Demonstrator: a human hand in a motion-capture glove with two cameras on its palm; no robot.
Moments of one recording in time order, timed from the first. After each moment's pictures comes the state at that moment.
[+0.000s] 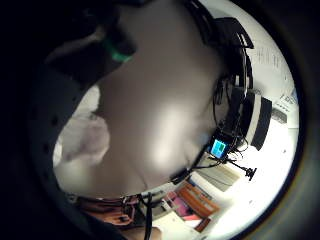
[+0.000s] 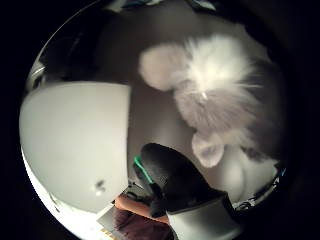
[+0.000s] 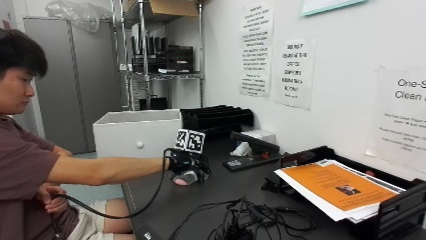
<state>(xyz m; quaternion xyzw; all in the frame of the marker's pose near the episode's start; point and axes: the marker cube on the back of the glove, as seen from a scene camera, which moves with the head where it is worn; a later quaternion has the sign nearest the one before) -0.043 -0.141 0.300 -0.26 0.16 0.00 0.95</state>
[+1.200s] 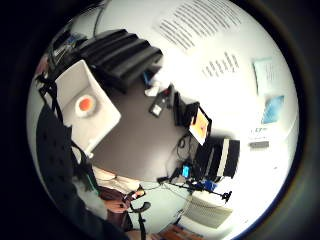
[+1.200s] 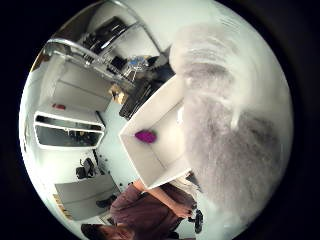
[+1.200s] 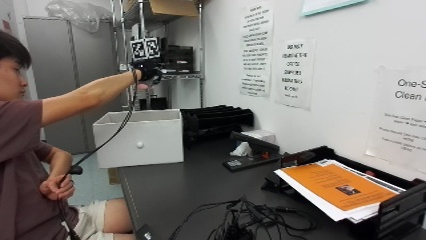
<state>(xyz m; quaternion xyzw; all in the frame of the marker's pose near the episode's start) -0.371 -0.180 -0.003 -0.04 0.09 -0.26 0.96</state>
